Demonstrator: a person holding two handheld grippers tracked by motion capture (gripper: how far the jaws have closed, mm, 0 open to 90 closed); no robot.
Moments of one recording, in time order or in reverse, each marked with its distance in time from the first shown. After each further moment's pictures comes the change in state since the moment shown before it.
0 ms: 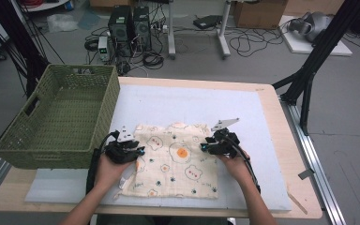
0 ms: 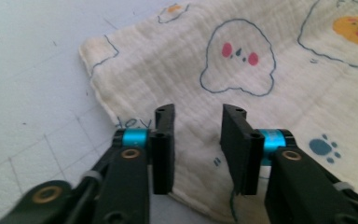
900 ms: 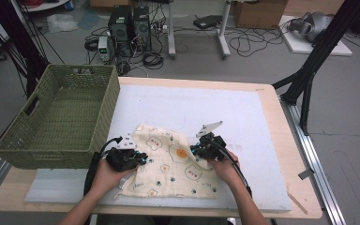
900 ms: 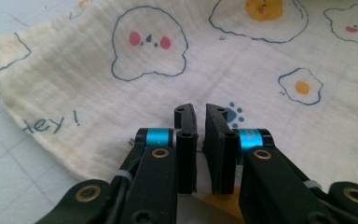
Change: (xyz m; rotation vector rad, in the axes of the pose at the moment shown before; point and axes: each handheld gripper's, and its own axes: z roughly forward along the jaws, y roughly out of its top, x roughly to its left) left arm -0.013 -0.007 -0.011 0.025 -0.215 0.083; right arm 0.035 0.016 0.019 0.035 0.091 -0.103
